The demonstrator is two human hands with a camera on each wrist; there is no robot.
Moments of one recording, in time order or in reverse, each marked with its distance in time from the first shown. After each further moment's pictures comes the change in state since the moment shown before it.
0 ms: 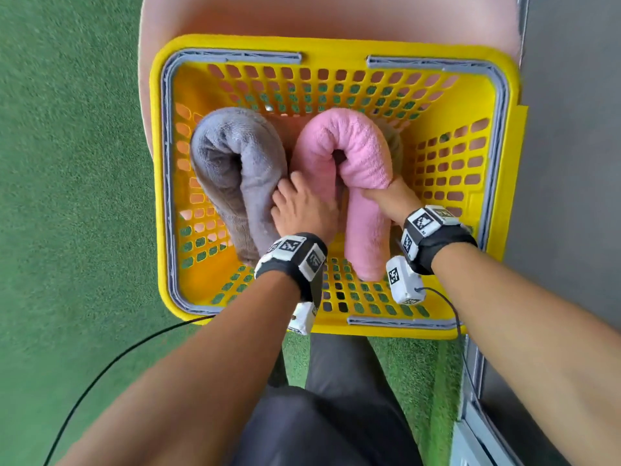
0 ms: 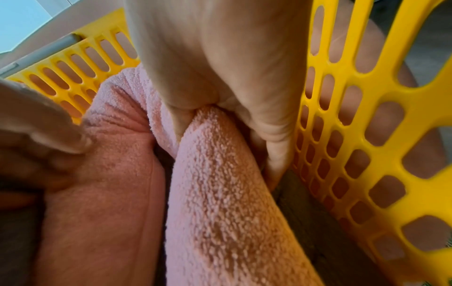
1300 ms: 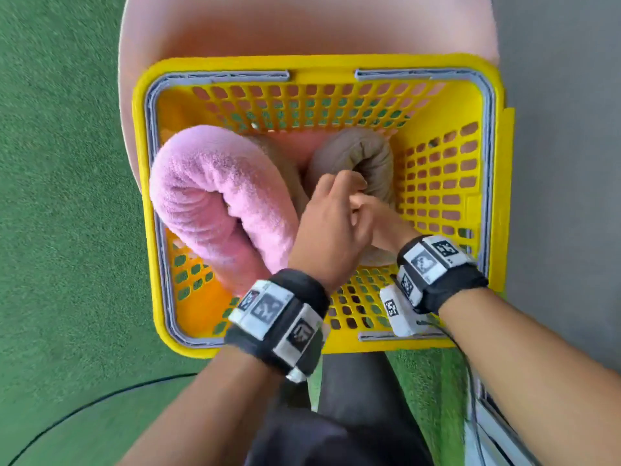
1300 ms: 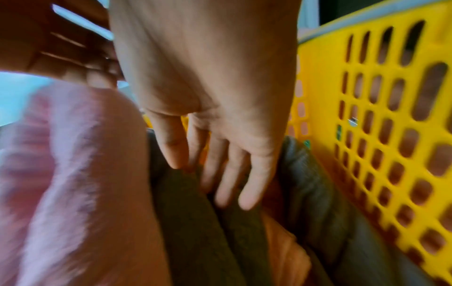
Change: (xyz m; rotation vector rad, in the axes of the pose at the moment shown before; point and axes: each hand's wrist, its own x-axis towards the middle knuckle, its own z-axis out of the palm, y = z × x) left_hand -0.037 0.022 -0.075 -0.520 -0.050 0.591; right_hand -0.071 -0.030 0.004 -0.124 -0.178 -0.308
